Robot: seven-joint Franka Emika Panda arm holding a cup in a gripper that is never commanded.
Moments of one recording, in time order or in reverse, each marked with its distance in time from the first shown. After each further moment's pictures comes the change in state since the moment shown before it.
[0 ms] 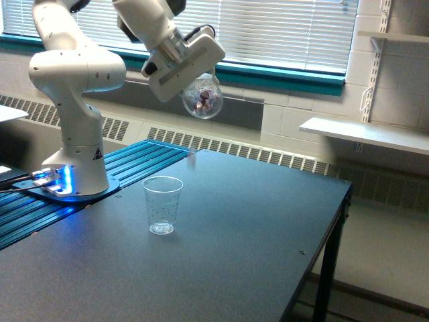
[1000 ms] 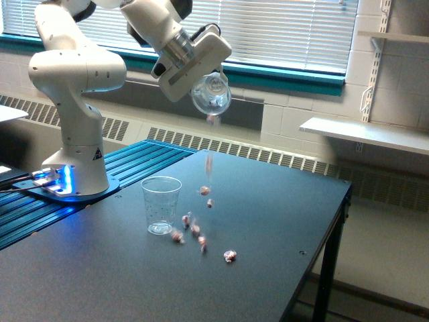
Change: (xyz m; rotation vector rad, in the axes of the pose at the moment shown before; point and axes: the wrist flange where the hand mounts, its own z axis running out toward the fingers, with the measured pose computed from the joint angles) arm -0.029 0.012 0.010 0.116 -0.009 -0.009
